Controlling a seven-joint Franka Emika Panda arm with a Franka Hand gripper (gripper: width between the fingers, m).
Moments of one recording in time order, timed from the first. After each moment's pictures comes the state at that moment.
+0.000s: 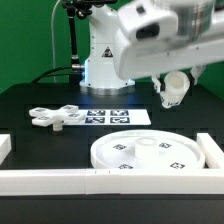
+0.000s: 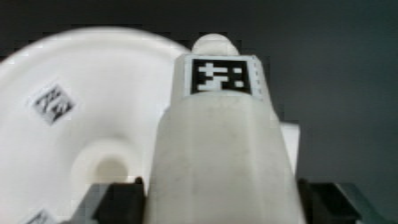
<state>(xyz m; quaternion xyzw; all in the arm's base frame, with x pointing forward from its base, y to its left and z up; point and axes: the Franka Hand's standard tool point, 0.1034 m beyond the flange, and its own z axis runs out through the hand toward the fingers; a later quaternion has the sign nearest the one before) 0.563 0.082 0.133 -0.98 -0.06 0.17 0.07</state>
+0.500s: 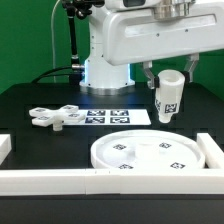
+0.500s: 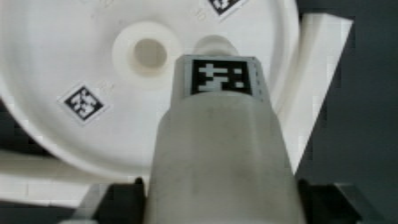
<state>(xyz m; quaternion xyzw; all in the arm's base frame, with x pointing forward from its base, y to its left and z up) 0.590 0.064 0.138 -0.99 -0.10 -0.03 0.05</state>
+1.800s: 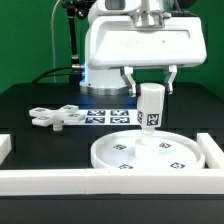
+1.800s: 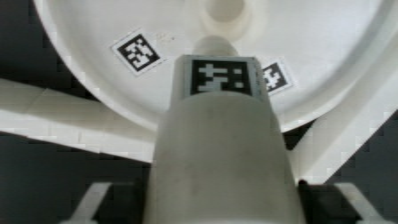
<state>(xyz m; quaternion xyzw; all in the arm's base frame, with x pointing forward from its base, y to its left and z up) 0.576 0.040 0.115 -0.97 -0.13 -0.18 0.01</state>
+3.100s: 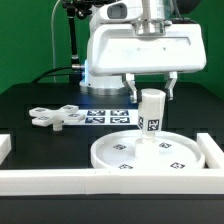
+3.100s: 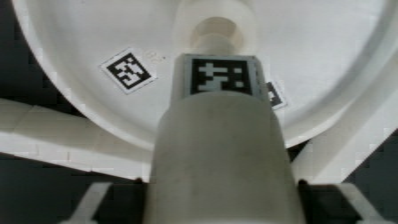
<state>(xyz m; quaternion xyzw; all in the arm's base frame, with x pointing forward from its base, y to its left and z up) 0.574 0.040 0.108 -0.97 -0.13 -0.18 0.01</state>
